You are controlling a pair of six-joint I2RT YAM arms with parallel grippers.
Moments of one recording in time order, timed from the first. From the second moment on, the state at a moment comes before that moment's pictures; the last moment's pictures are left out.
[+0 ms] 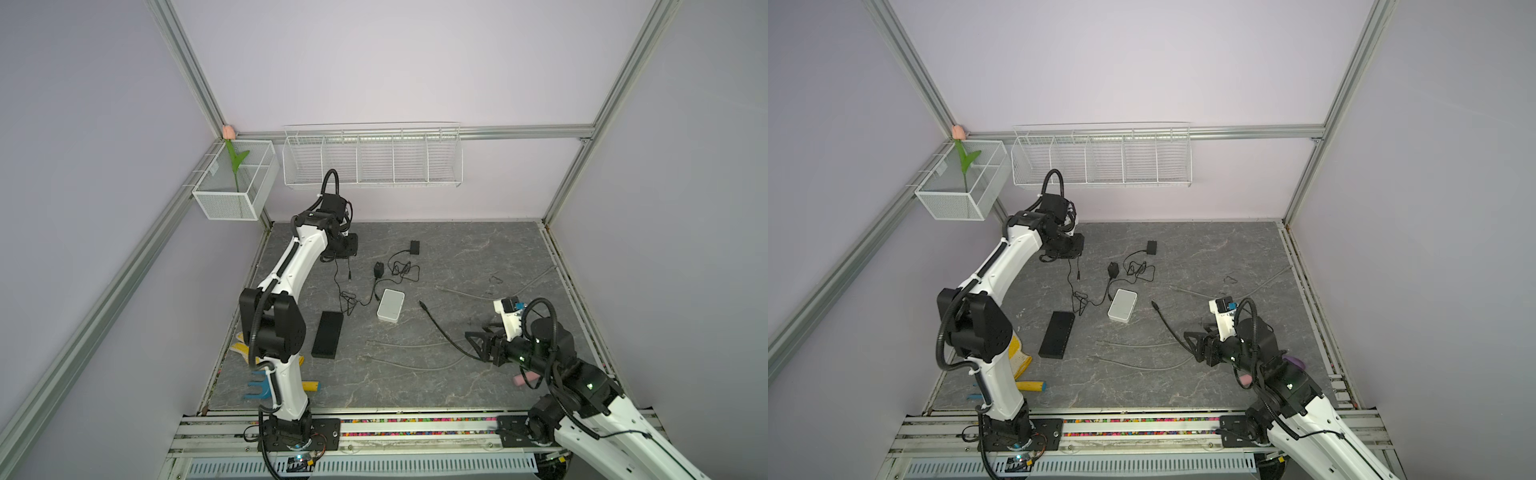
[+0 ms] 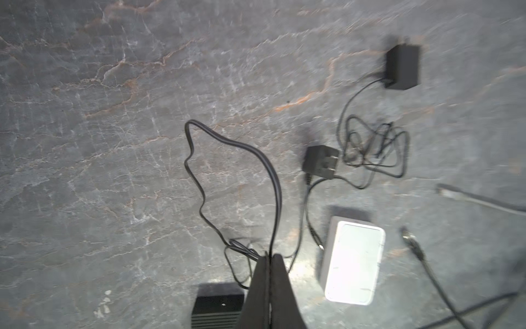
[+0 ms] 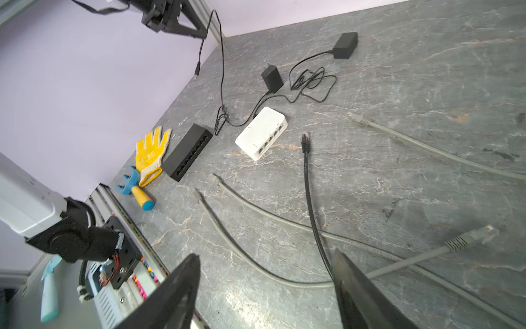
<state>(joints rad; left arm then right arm) -0.28 1.86 1.82 -1.02 0.11 -0.17 0.62 0.52 0.54 -0.49 -0.21 0.39</state>
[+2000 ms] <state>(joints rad) -0.37 0.93 0.86 -0.48 0.44 -0.60 0.90 1.57 1.14 -0.04 -0.57 0.45</state>
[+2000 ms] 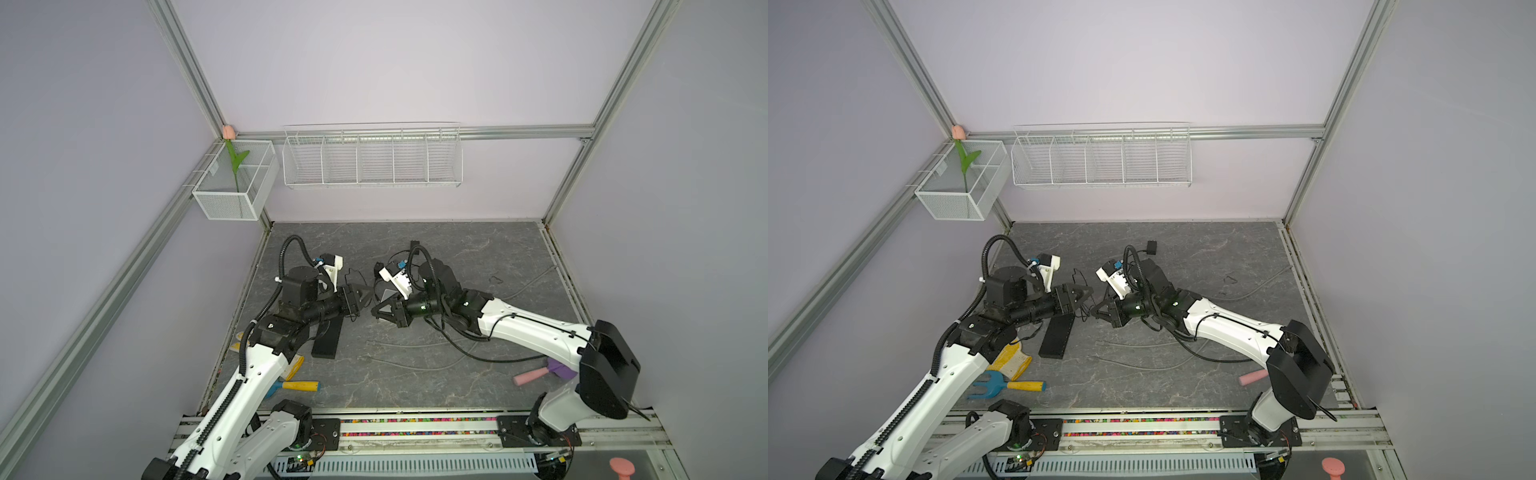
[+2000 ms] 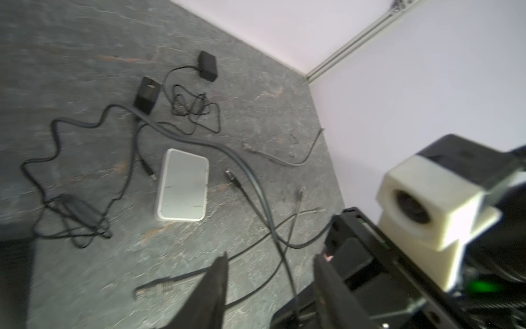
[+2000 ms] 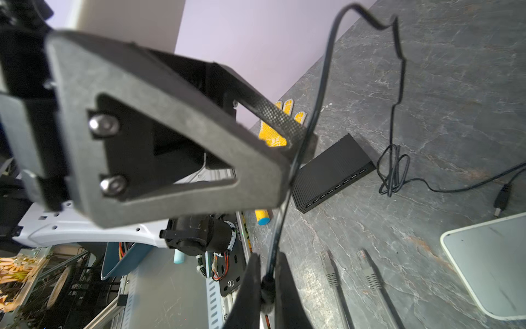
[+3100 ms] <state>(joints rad) -0.35 1.40 0.77 -0.65 -0.22 -0.58 0.77 1.49 1.11 -0.30 -0.34 0.49</state>
